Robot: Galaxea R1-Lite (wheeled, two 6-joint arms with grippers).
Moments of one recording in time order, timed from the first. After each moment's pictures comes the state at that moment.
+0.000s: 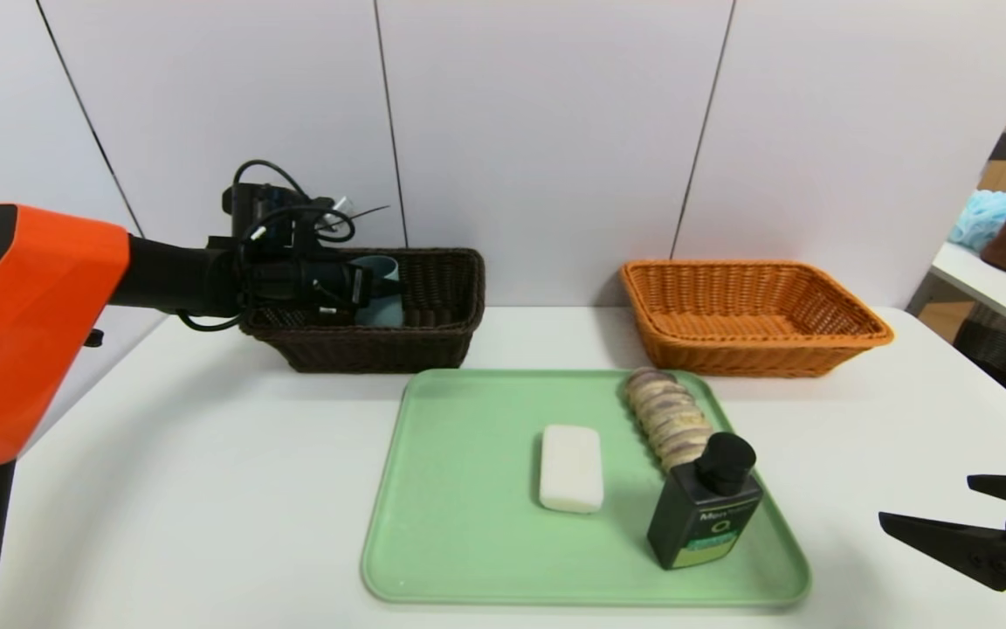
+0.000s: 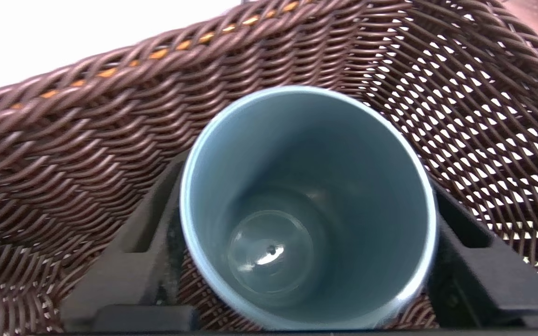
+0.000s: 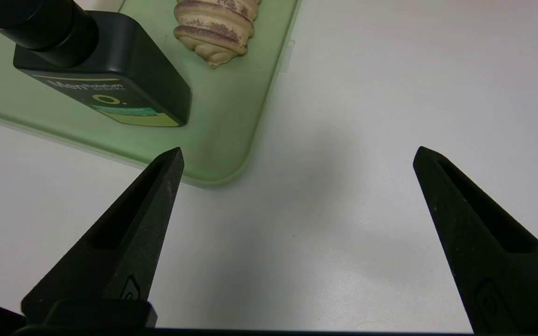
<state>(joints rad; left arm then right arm) -0.11 2.24 -1.67 -0.18 -0.48 0.10 0.15 1.04 -0.62 0.24 0.13 -0.06</state>
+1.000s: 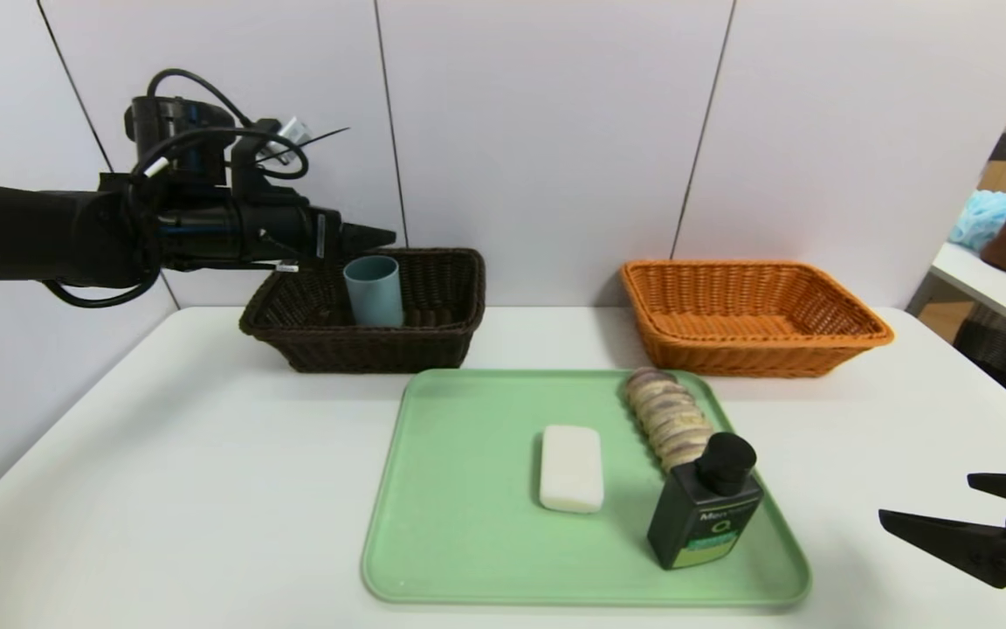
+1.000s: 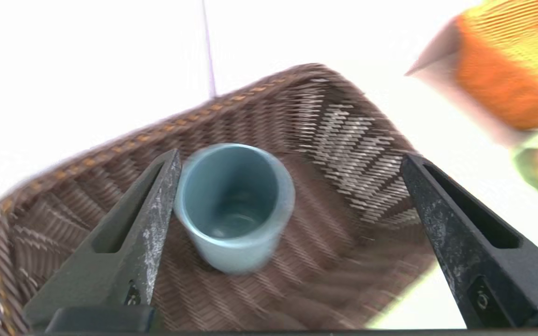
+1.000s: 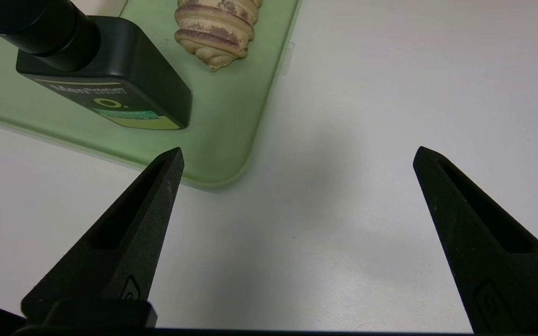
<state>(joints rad) -0.16 1.90 -1.47 -0.18 -0.46 0.07 0.14 1.04 -0.62 0.24 0.13 -0.06</state>
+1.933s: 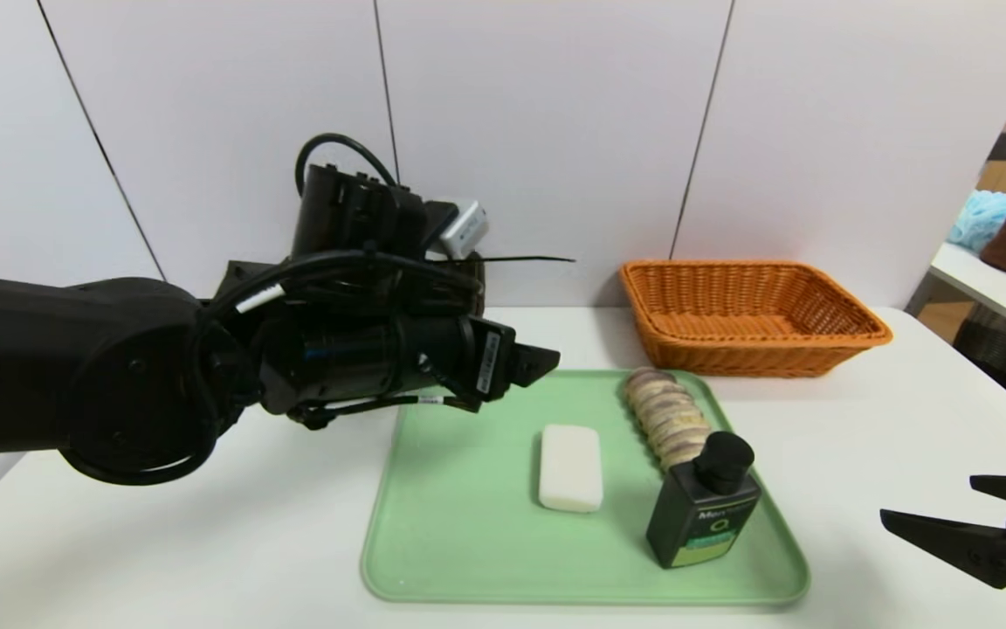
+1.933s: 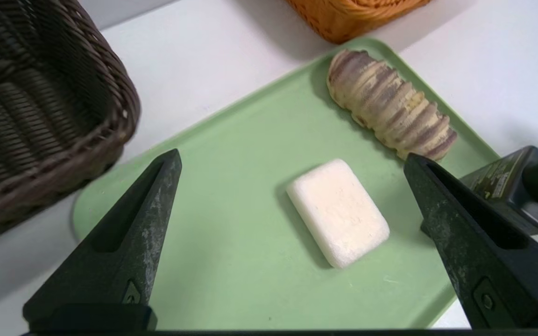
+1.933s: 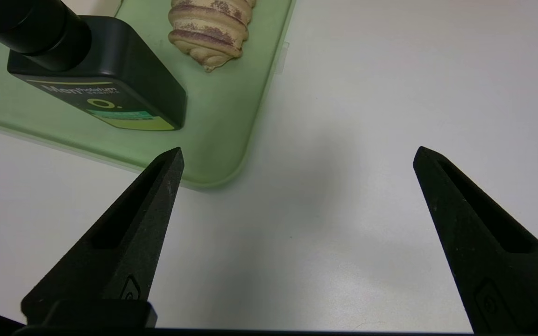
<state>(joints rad) -0.73 1.73 -1.17 -0.18 0.00 -0.15 0.13 1.04 -0.60 0.21 0.14 -0.05</state>
